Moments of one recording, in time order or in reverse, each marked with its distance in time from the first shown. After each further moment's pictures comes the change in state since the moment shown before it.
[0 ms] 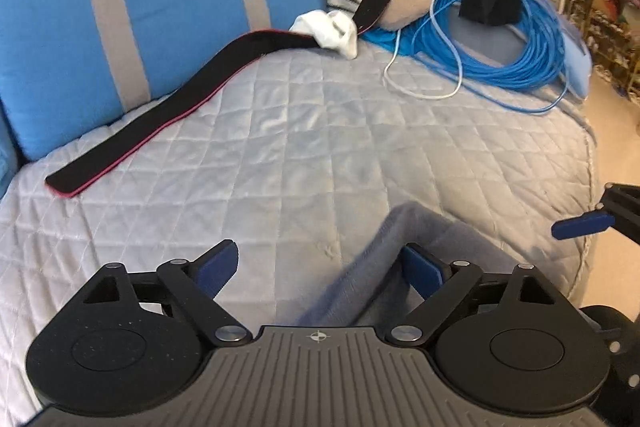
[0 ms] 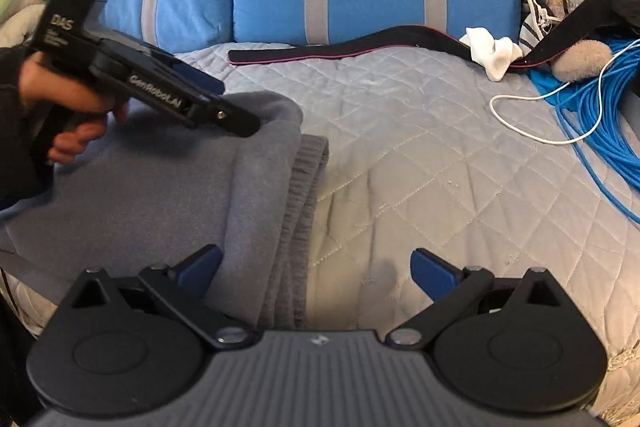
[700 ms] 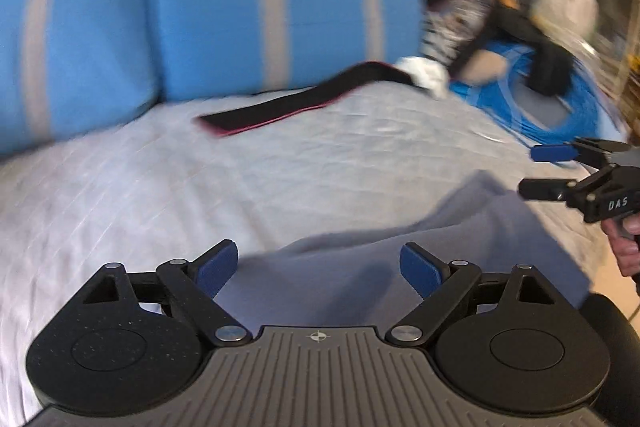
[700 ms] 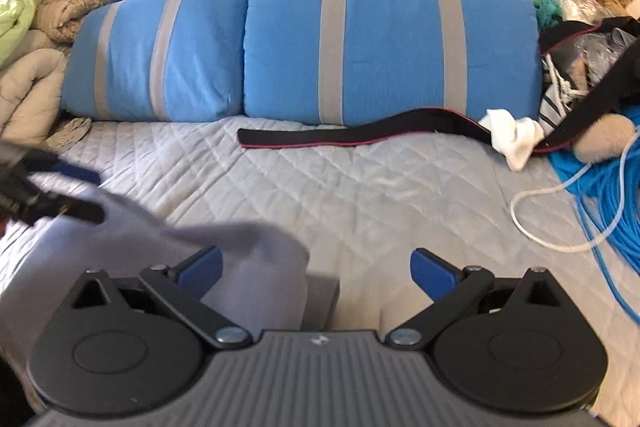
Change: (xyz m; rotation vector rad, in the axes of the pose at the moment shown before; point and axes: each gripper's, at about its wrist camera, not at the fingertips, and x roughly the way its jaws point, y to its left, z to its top) left arm -0.112 0.071 -0.086 -0.283 -0.085 0.174; right arm 0.023 0.005 0.080 -0.036 -0.165 0.035
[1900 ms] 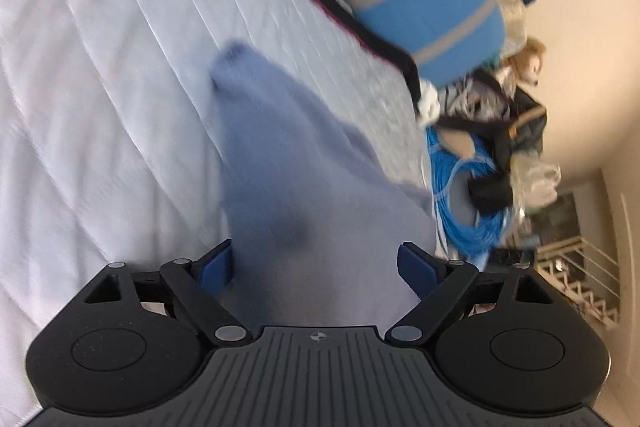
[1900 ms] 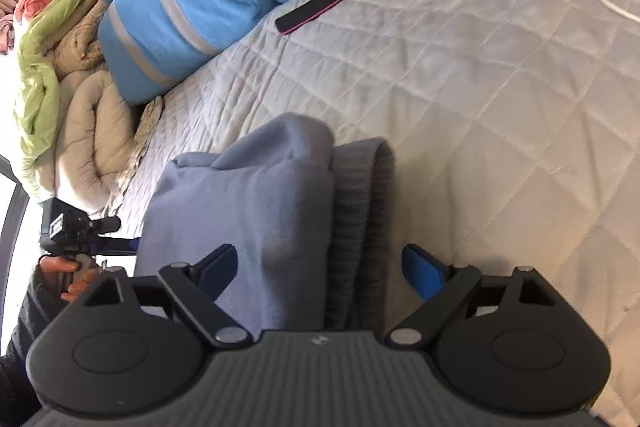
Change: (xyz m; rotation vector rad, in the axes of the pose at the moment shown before) left arm -0.003 0.092 -0.073 -0.773 0.248 -0.462; right arm 0.044 -0.066 -0.031 0.429 0.479 0.477
